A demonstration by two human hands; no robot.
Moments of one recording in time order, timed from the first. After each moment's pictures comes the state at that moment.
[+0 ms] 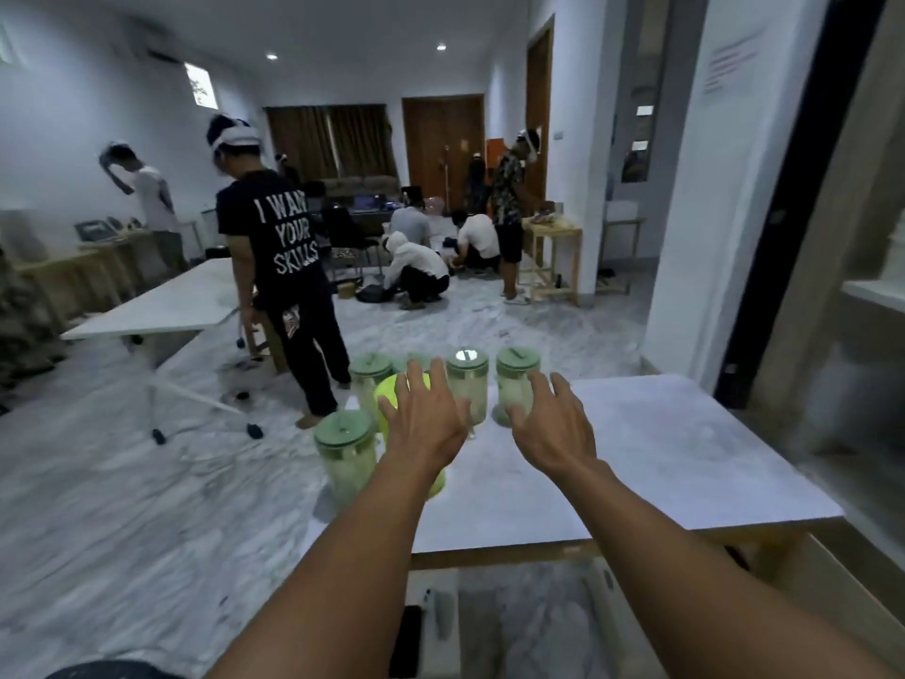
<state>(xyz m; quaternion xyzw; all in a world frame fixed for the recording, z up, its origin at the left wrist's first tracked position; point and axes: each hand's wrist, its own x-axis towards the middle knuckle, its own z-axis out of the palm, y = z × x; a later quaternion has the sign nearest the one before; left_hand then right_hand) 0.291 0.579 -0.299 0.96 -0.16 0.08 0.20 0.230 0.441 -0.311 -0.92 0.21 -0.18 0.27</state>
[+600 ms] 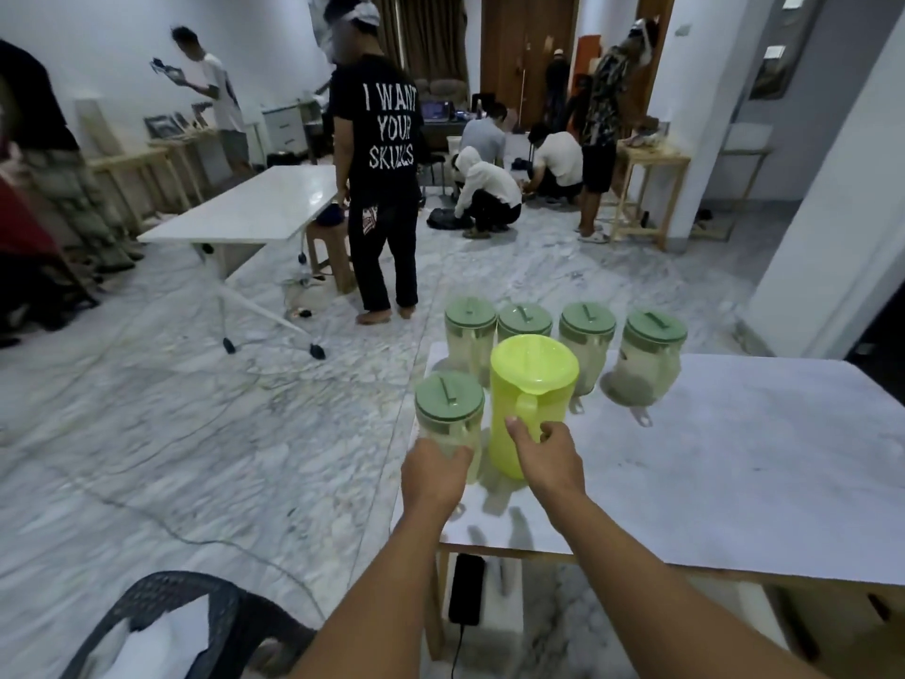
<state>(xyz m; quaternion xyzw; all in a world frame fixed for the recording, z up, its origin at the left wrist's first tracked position) 0.403 0.714 -0.421 0.87 0.12 -0.09 0.46 0.382 0.585 -0.416 -0.78 0.32 -0.05 0.54</state>
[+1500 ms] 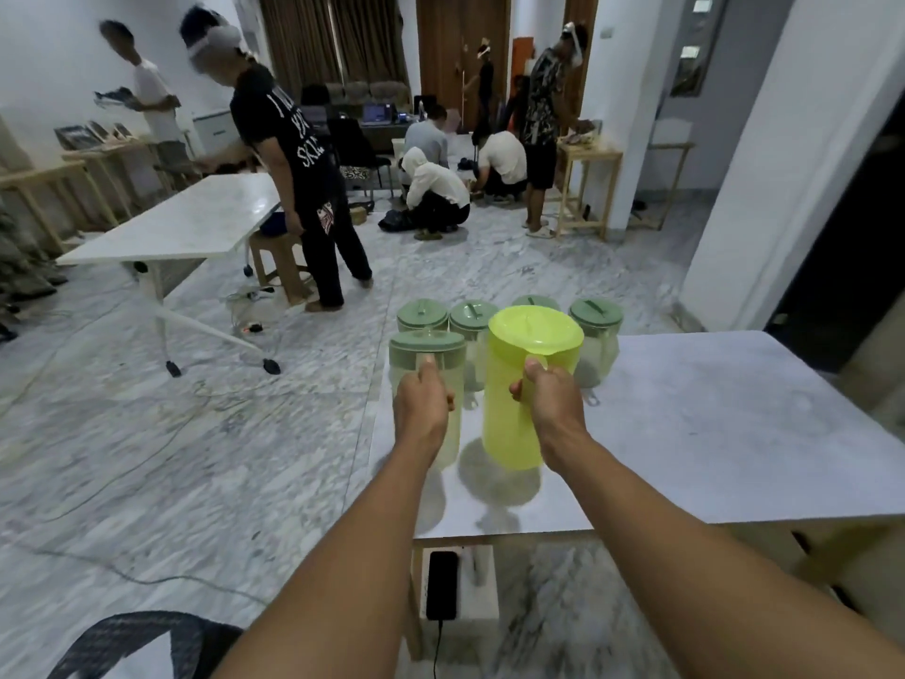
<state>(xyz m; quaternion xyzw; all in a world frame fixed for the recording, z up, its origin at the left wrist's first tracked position) 0.423 0.668 -0.363 0.78 0.07 -0.03 0.62 0.380 0.546 -0.361 -0.67 0.31 -0.18 0.65</state>
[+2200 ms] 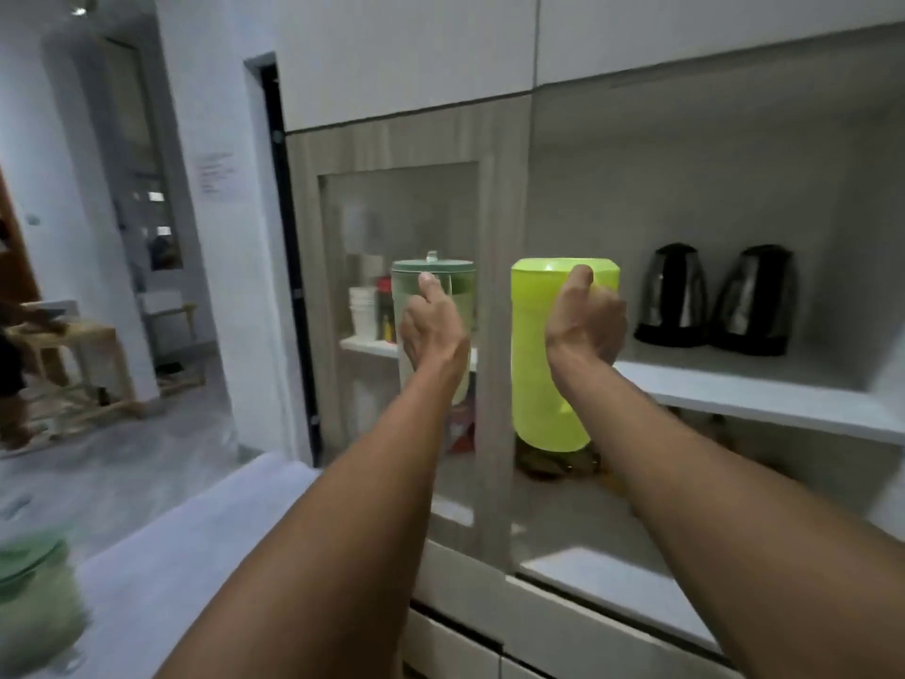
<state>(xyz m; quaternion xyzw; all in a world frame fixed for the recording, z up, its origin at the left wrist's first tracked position) 0.021 0.252 -0.126 0.57 -0.39 -0.18 0.69 -0.098 0.249 -0.113 -0.39 0.59 -0.69 0.16</state>
